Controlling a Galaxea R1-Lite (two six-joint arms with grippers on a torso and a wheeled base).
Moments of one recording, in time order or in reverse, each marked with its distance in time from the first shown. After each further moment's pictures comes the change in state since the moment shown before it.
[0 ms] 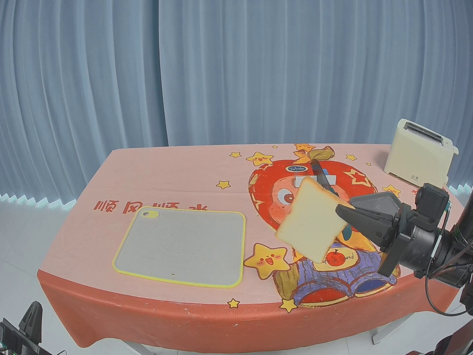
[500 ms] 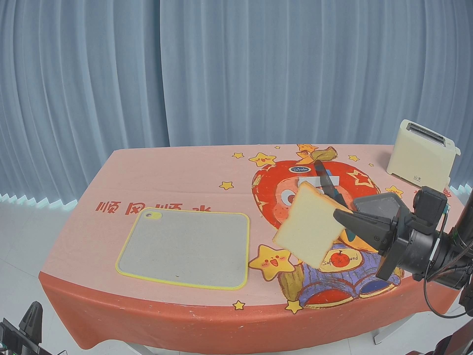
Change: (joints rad) left arm -0.001 0.000 0.000 -0.001 0.000 0.000; right arm 0.007 0.004 0.006 0.001 0.001 -0.002
